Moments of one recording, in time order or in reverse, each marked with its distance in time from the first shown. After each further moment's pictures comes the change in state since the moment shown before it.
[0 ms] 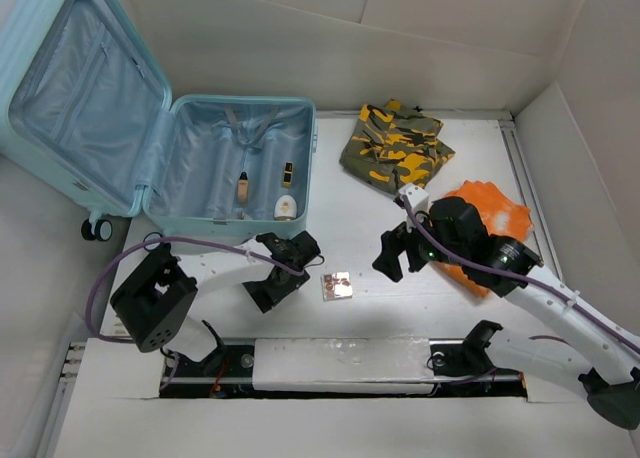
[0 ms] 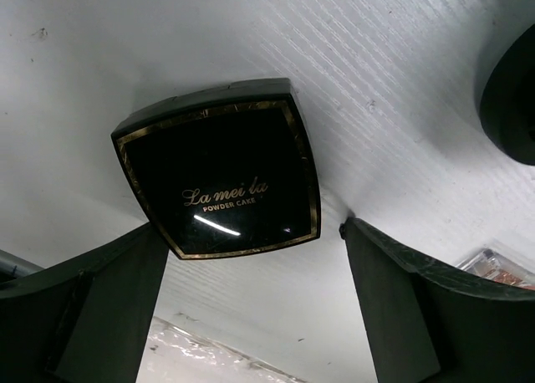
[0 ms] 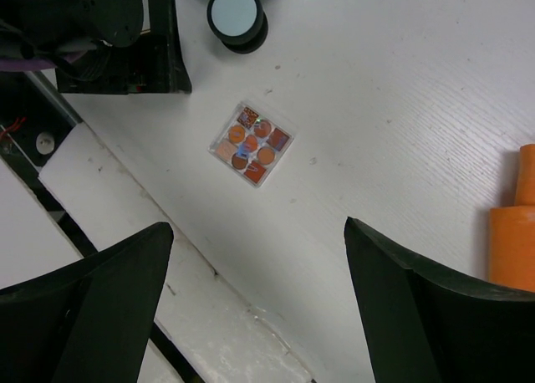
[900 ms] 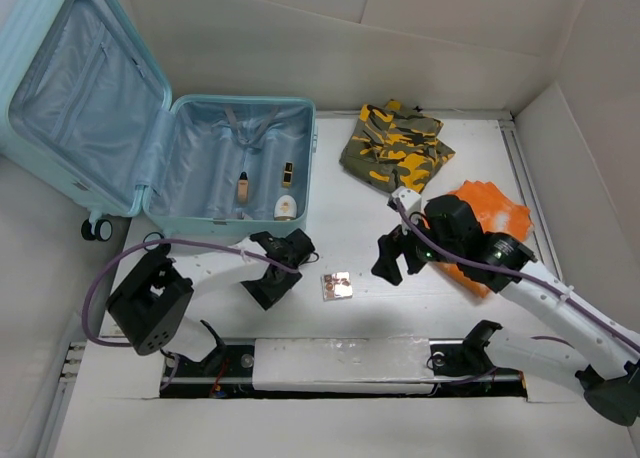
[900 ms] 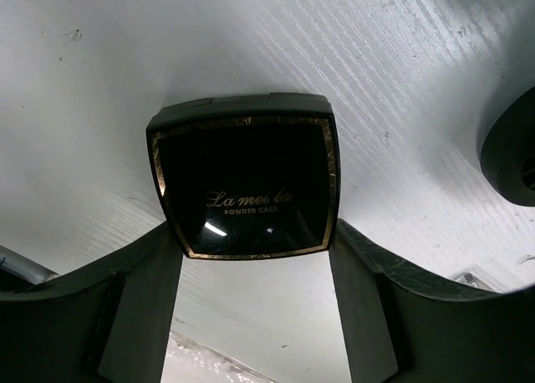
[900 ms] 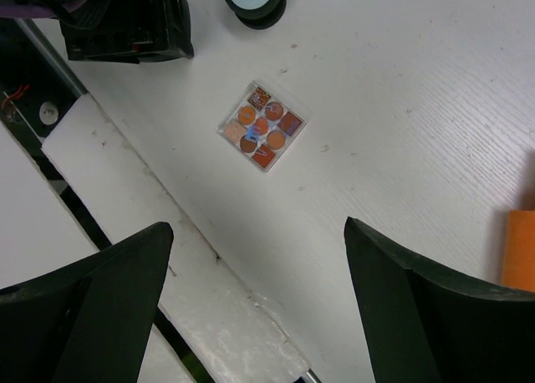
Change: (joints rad) left arm 0.043 -0.008 -0.012 -0.010 0.002 -0.090; right arm -0.020 0.034 0.000 -0.023 -0.086 -0.051
